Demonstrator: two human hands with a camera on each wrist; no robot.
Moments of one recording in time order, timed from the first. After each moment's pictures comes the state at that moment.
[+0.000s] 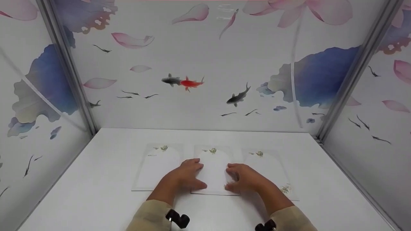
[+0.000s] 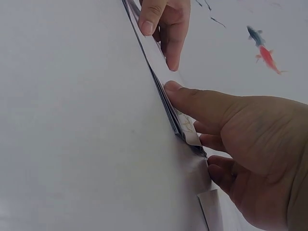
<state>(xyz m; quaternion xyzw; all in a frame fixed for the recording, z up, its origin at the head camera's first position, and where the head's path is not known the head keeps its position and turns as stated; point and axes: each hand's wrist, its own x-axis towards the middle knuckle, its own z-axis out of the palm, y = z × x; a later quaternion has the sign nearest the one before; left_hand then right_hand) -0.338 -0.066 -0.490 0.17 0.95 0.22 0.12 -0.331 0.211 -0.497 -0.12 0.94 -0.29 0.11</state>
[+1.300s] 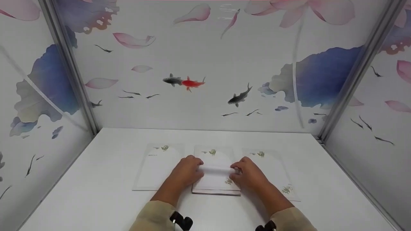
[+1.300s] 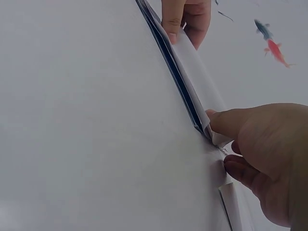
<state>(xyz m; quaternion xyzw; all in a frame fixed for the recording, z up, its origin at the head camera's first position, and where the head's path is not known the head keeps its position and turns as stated) -0.351 -0.063 -0.497 0.17 0.95 0.26 -0.01 -0.336 0.213 -0.508 -0.08 0.95 -0.31 -0.03</state>
